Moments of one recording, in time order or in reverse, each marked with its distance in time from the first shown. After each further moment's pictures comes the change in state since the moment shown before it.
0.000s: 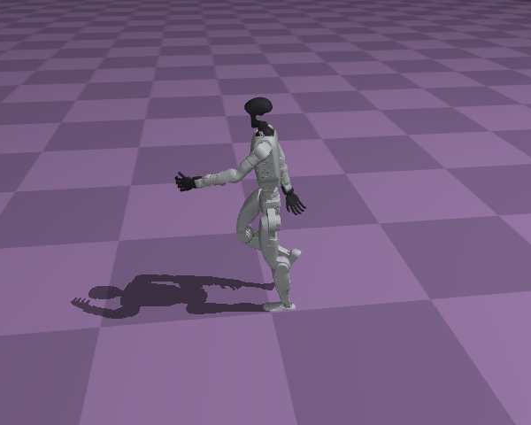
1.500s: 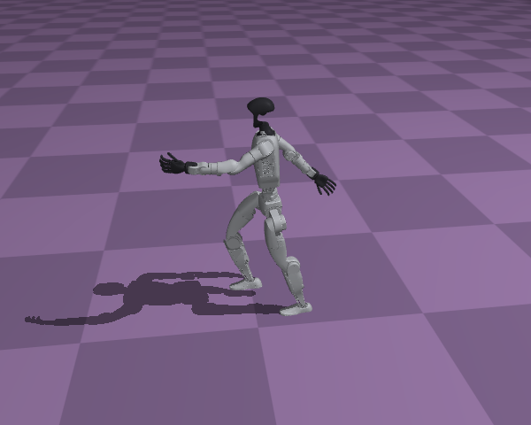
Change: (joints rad) left arm -0.188 0.282 0.209 0.048 -0.279 -0.089 0.055; right arm 0.449 -0.144 -0.123 0.083 0.266 0.089 -0.079; waist -0.125 0.046 -0.082; left_leg 0.055 0.053 0.064 0.006 0.006 -0.016; right_leg -0.212 0.064 -0.039 -0.682 -0.186 0.036
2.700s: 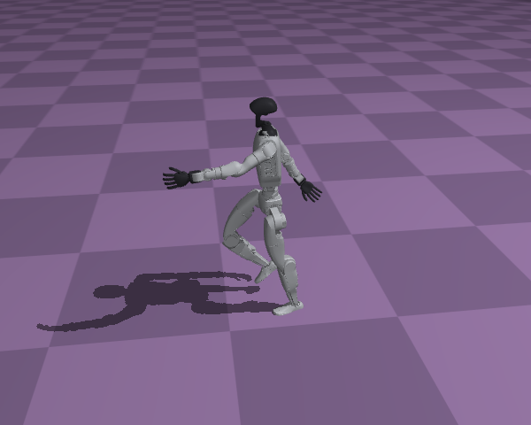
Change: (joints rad) left arm -0.011 0.051 -0.129 0.131 0.331 0.076 0.023; right arm -0.234 0.078 0.124 0.005 -0.187 -0.002 -0.045; waist 0.001 -0.087 0.023; left_leg -0.031 0.011 0.153 0.003 -0.003 -0.004; right_leg -0.020 0.046 0.099 0.529 0.131 0.071
